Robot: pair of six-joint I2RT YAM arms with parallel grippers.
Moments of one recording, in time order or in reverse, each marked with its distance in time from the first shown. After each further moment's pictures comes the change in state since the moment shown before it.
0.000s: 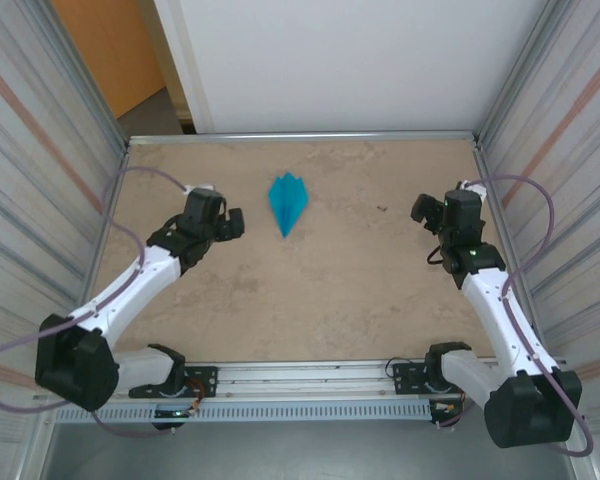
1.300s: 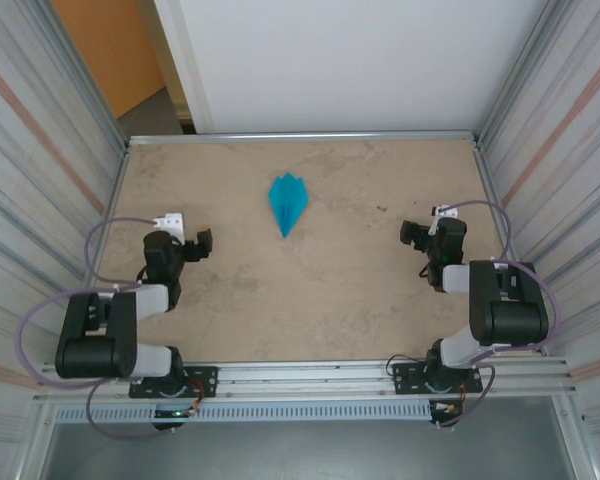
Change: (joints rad) left arm 0.410 0.194 -0.540 1.088 0.363 0.398; right arm -0.132 0.537 -0.359 0.990 -0.274 -0.301
